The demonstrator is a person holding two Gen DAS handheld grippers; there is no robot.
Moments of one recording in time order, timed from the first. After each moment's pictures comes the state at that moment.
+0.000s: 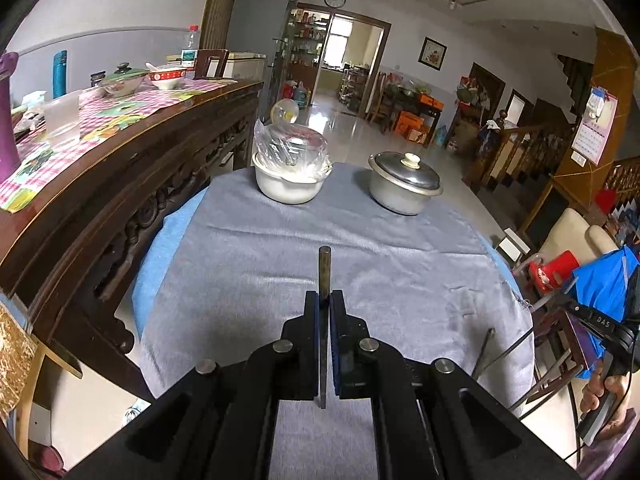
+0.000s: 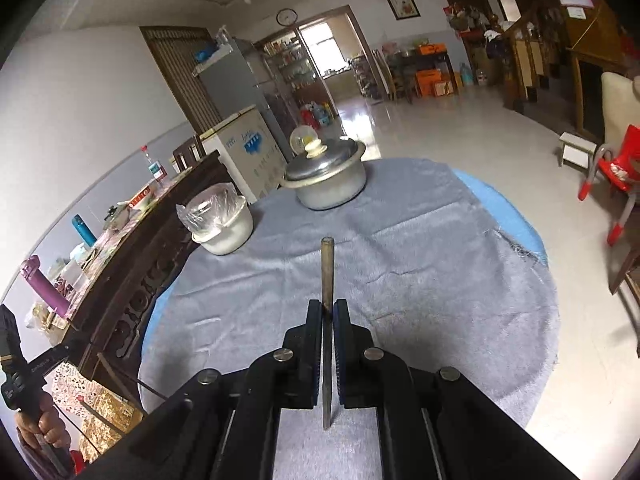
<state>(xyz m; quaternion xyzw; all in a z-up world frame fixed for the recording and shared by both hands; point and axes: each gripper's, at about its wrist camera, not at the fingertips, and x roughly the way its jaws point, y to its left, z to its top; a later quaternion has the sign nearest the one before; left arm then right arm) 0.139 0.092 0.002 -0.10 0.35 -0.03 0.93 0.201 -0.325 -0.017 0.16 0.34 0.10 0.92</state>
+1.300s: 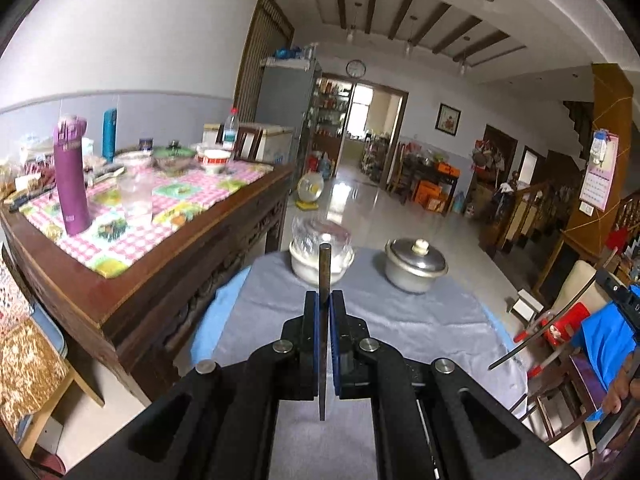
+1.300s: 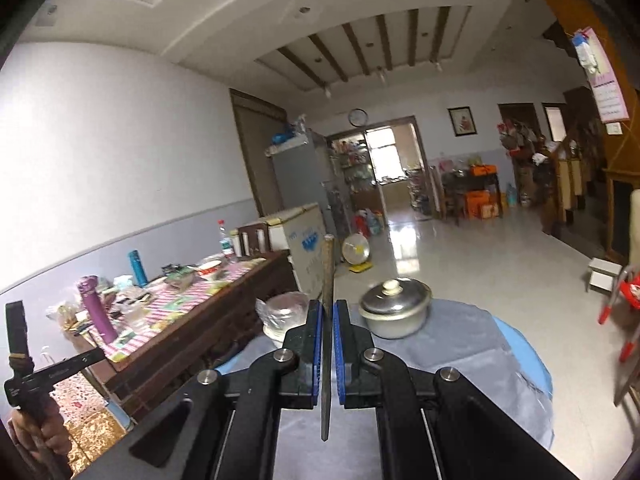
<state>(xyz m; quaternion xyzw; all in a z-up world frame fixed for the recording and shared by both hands) 0.063 0.115 0.105 -0.10 0.21 0.03 0.97 0.128 -0.261 0.141 0.10 0.13 0.17 0.97</state>
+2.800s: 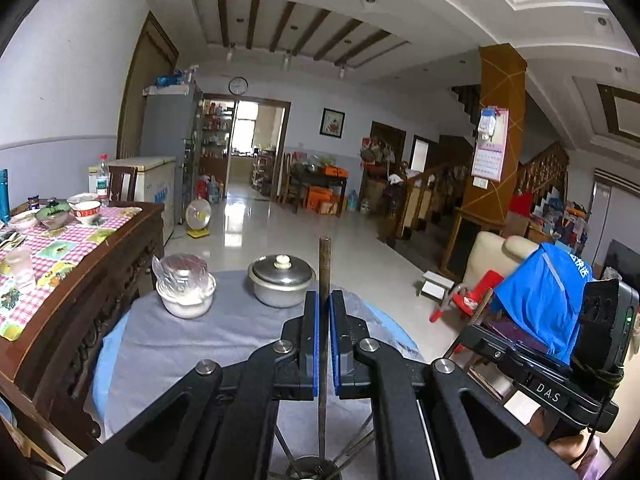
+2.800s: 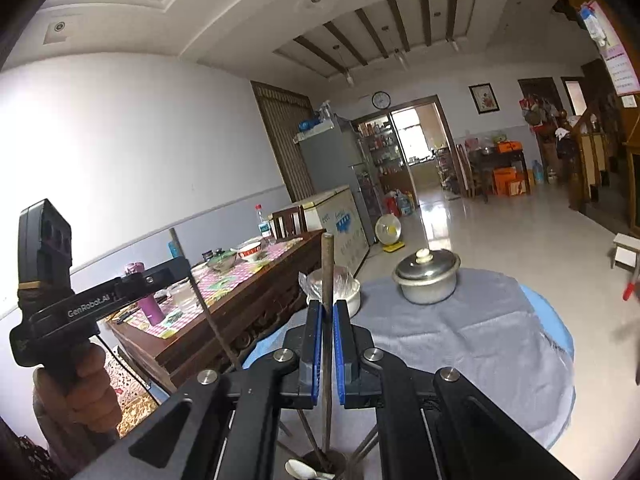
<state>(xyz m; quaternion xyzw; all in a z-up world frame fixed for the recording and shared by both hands) 0.054 -0.023 0.153 -0.05 0.18 -0.17 0.97 0.060 -0.271 0.123 0.13 0.16 0.22 0.95</state>
